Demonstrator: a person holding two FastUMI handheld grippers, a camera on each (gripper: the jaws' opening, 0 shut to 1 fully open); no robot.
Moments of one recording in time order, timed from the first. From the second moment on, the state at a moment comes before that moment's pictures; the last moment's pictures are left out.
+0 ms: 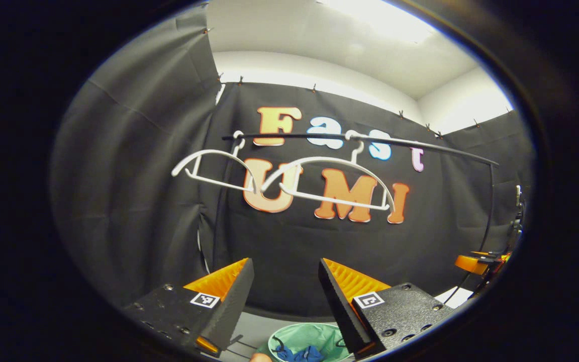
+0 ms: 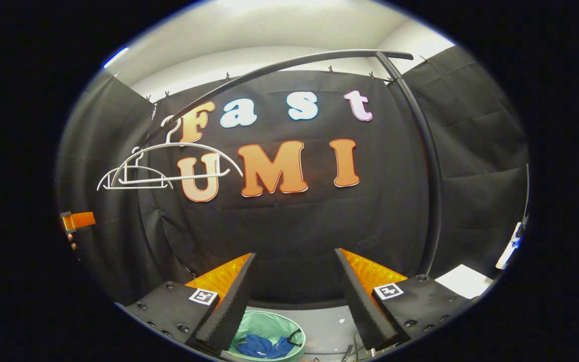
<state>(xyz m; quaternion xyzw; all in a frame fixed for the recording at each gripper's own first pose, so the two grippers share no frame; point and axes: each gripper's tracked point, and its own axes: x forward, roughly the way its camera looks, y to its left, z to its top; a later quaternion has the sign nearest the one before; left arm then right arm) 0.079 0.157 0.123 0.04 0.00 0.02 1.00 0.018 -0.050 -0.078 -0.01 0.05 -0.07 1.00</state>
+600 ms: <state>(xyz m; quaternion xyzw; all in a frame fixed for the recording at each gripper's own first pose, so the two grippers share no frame) 0.051 0.143 0.131 0.03 -0.02 0.01 1.00 -0.008 -0.045 -0.071 -0.02 0.05 -0.06 1.00</state>
